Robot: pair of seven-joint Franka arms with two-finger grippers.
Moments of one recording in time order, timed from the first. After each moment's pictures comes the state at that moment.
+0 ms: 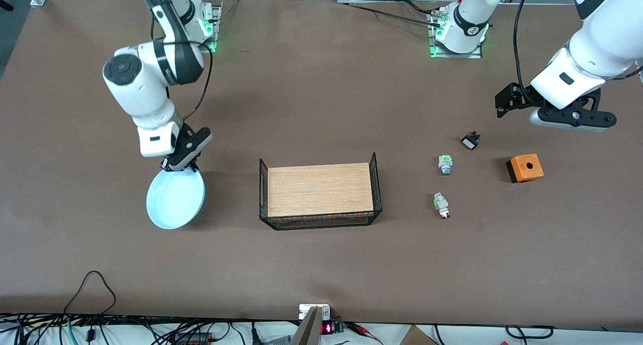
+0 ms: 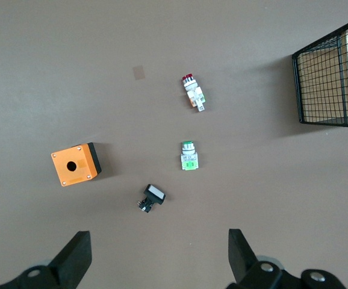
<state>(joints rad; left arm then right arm) -0.01 -0.01 -0.14 -1.72 0.02 1.67 -0.06 0.45 0.15 -0.14 -2.13 -0.06 2.55 -0.64</state>
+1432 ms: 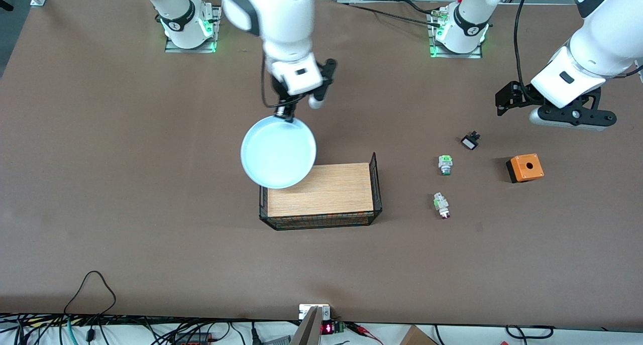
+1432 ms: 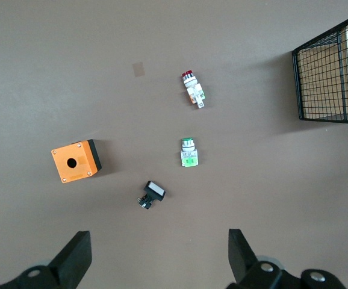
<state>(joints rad) -0.01 -0.01 -0.15 -1.71 0.02 1.66 -0.06 0.93 0.37 -0.10 -1.49 -0.24 1.91 -0.36</state>
